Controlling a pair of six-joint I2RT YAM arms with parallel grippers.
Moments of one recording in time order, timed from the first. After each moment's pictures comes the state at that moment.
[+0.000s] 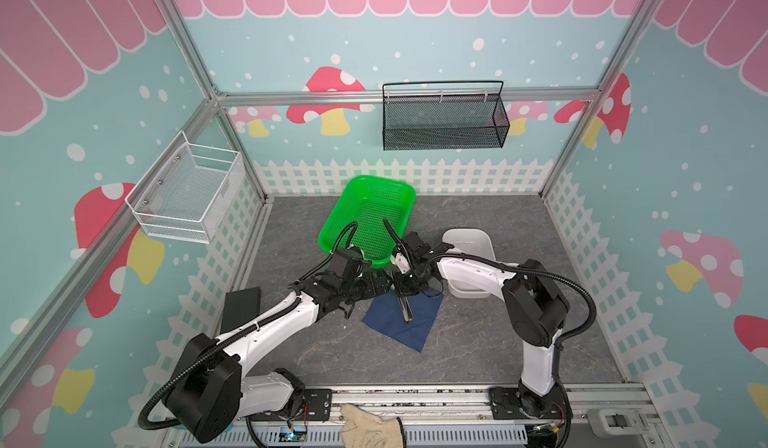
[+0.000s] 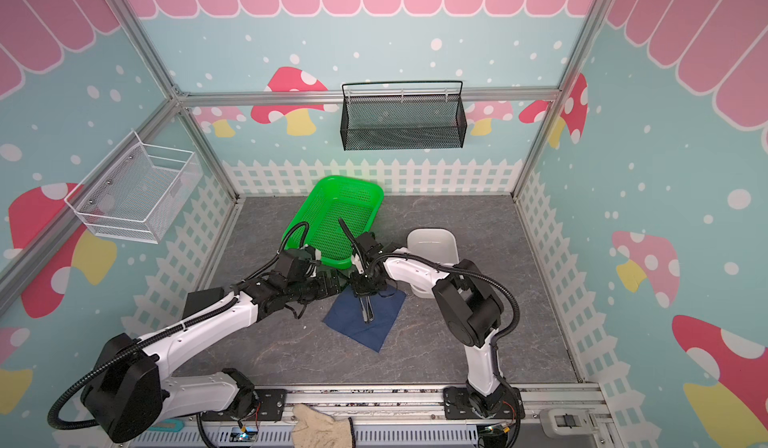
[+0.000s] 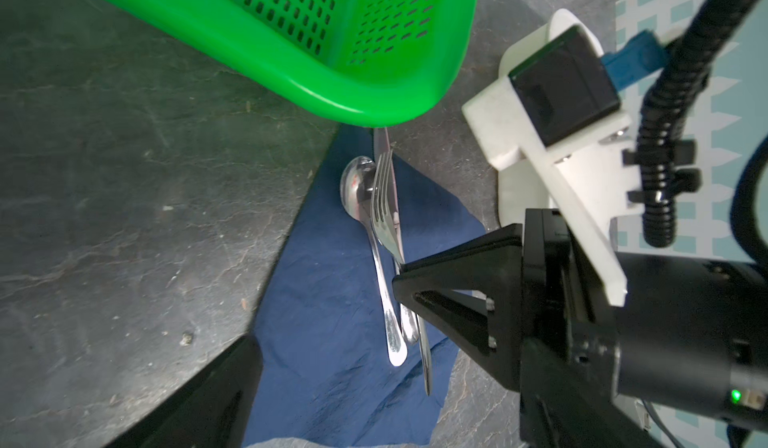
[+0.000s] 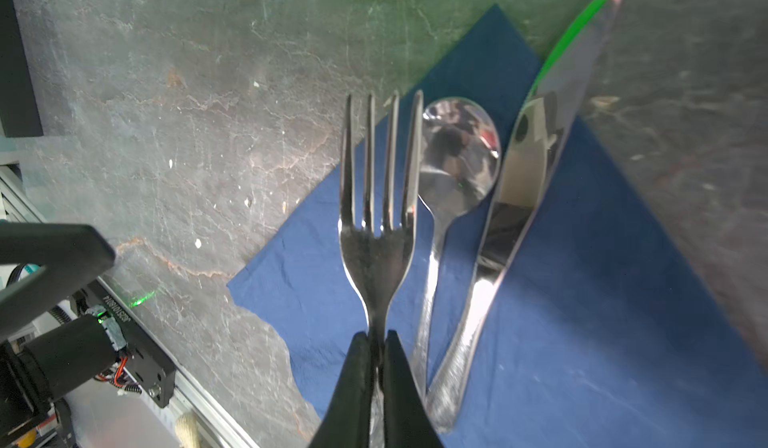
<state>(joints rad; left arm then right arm) -0.54 1.27 0.77 -0.32 0.20 -0.79 0.76 1.95 1.39 -0.65 -0.33 0.44</state>
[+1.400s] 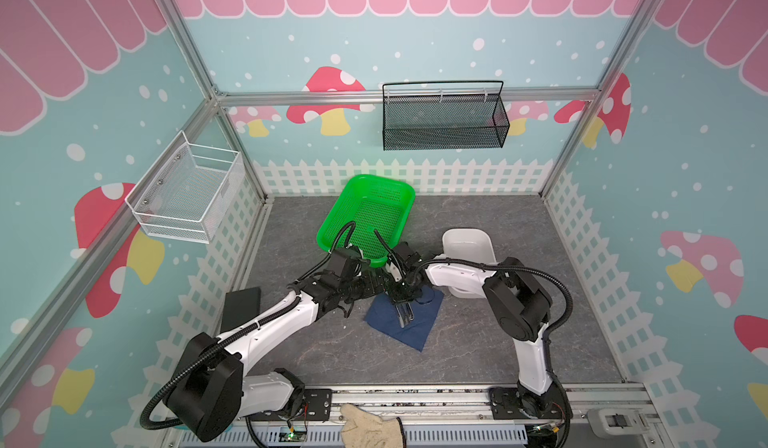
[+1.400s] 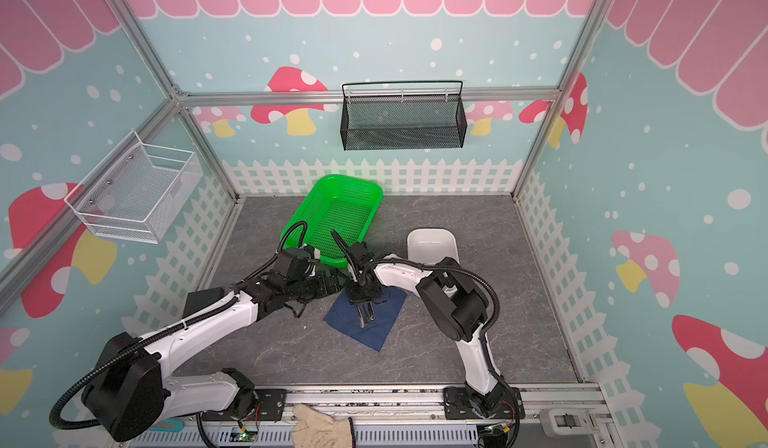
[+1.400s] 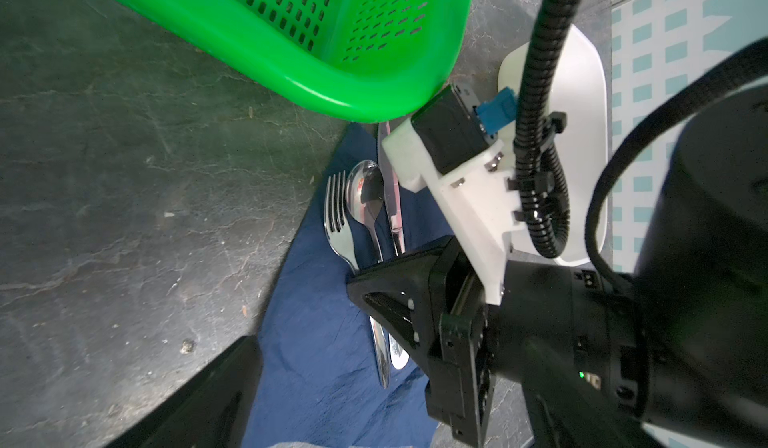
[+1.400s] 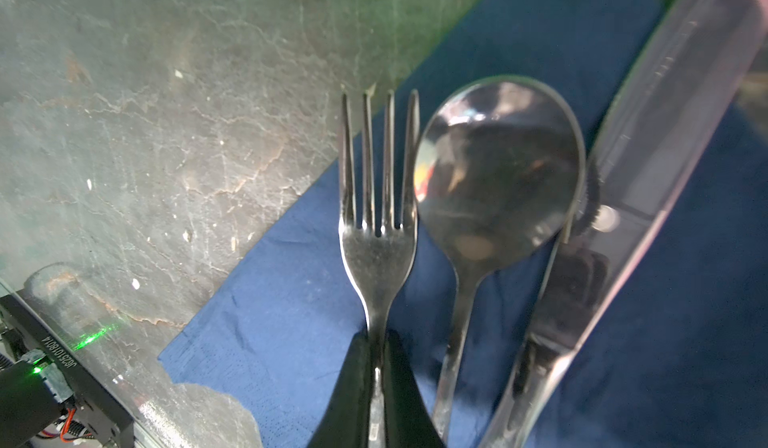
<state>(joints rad) -0.52 1.28 0.76 -0.29 0.22 -0.79 0.79 2.04 1.39 -0.60 -0.27 0.48</state>
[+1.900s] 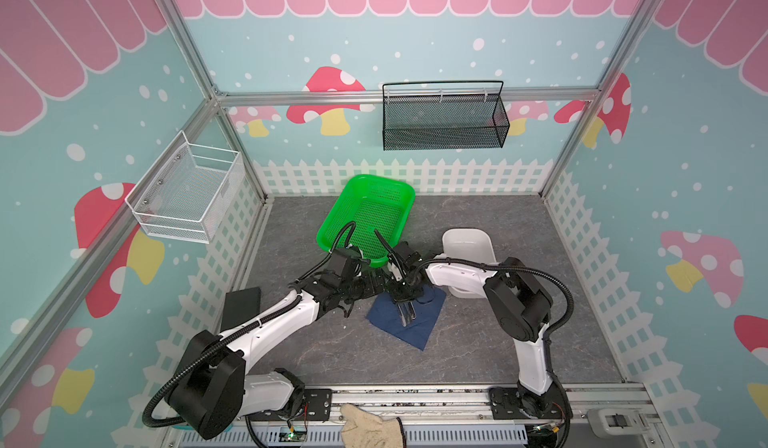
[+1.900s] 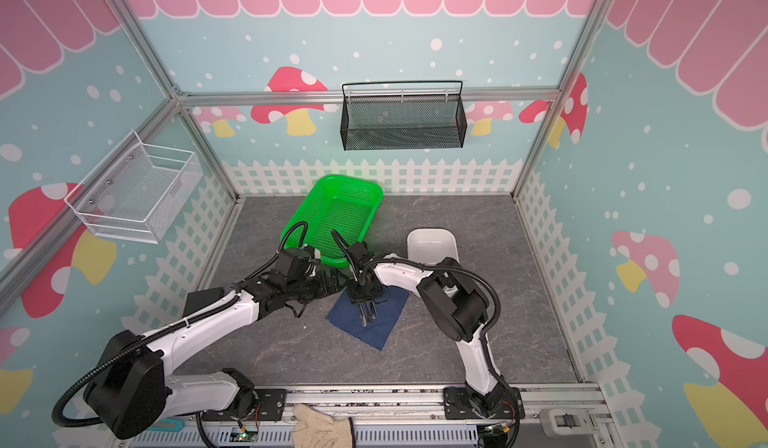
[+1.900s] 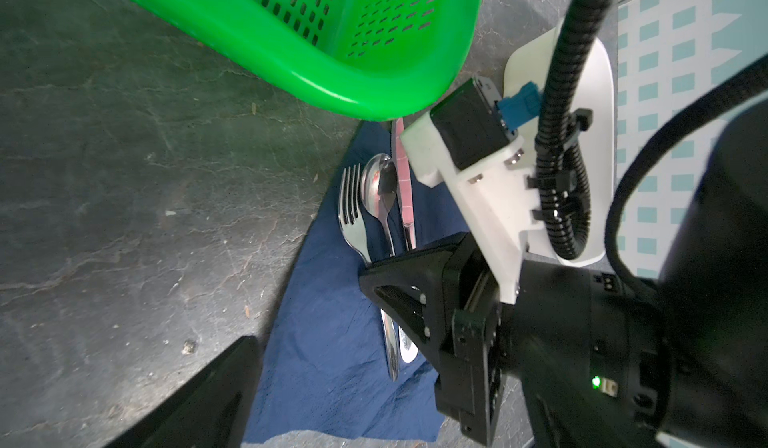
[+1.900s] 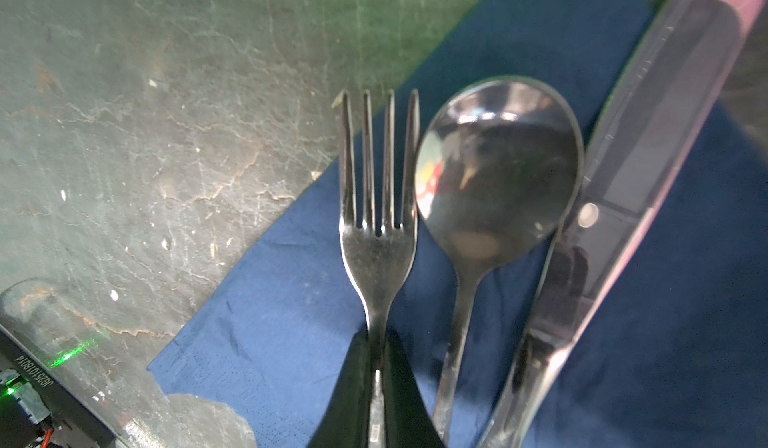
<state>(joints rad) -0.52 1.29 0.76 -0.29 0.23 -0.79 0.79 2.03 1.40 -0.61 -0.22 0.49</state>
